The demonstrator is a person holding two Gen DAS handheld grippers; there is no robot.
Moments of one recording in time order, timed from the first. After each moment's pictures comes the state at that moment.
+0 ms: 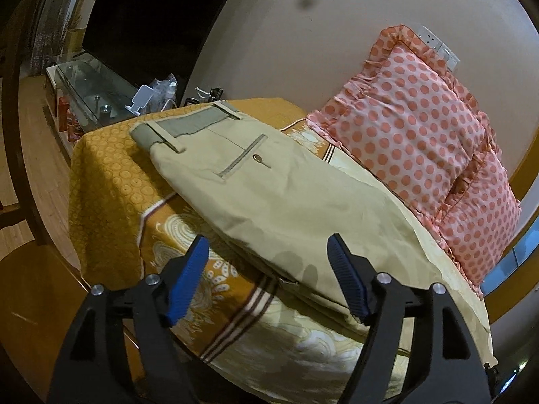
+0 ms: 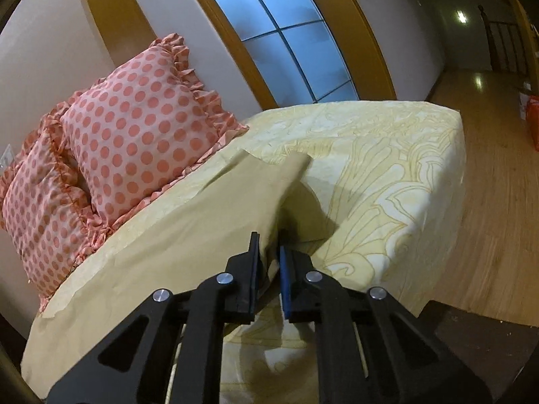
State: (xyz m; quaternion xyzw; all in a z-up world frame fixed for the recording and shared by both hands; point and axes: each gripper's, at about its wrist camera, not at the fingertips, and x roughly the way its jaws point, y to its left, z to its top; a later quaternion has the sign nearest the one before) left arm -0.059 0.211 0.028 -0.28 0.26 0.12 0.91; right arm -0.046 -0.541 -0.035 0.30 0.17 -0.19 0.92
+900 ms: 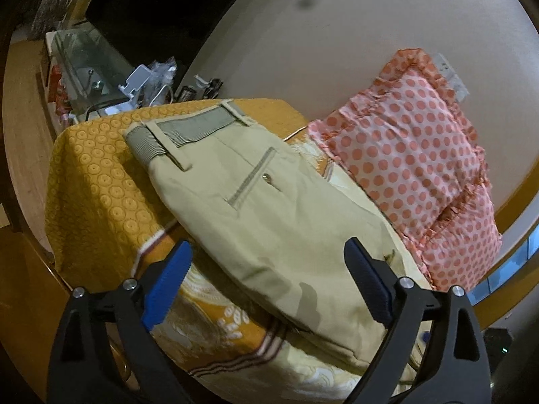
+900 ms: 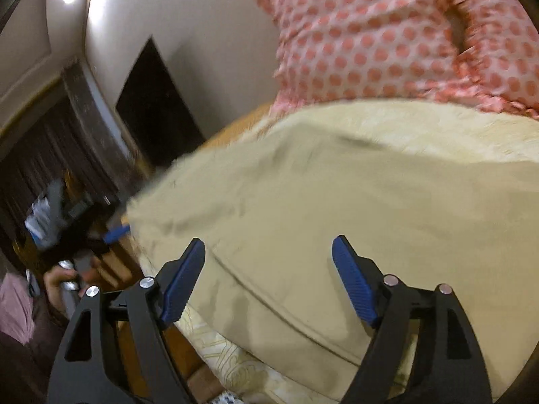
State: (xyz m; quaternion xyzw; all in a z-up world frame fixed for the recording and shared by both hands) left arm -0.033 0.257 0.016 -0.36 0.26 0.10 0.89; right arm 0.053 -0.150 0.030 0.10 0.31 0.37 0.87
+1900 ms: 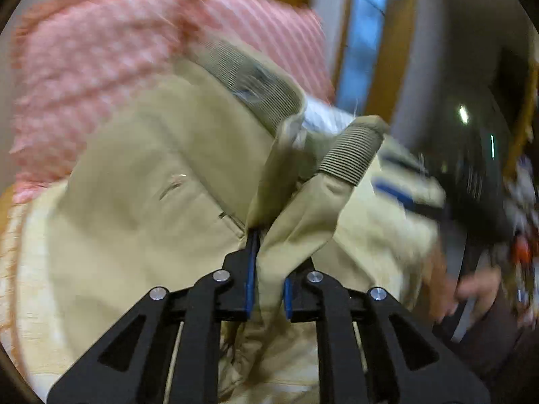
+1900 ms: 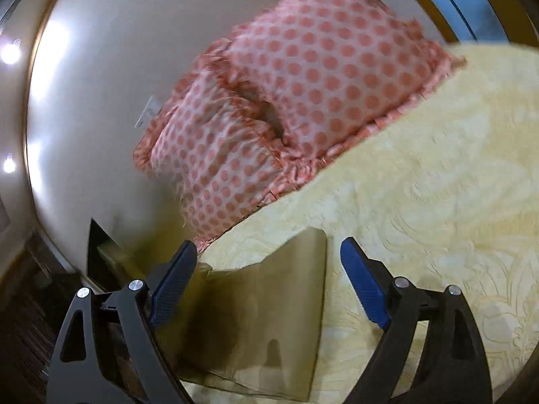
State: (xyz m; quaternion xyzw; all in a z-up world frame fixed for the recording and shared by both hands) left arm 0.050 -0.115 0.077 0.07 0.34 -0.33 0.88; right arm 0.044 -0.401 0.034 0.37 0.20 0.19 0.89
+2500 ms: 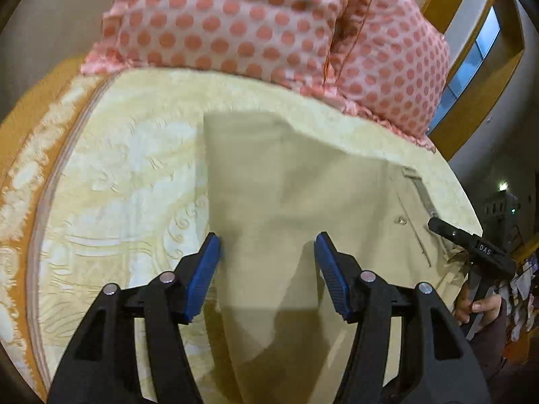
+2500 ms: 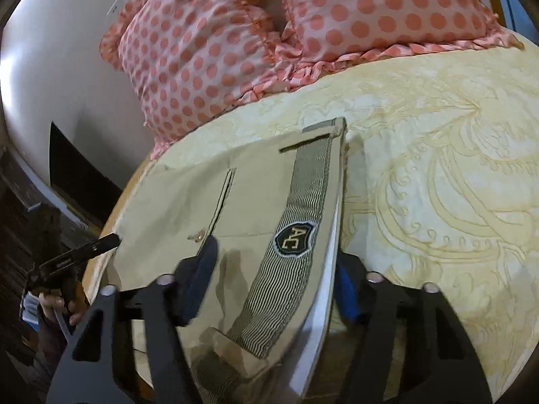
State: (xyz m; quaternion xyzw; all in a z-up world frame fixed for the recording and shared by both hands) left arm 0.138 0.068 0.035 -0.09 0.45 -0.19 0.87; right arm 0.112 -0.324 -0.001 0.20 0.38 0.21 0.88
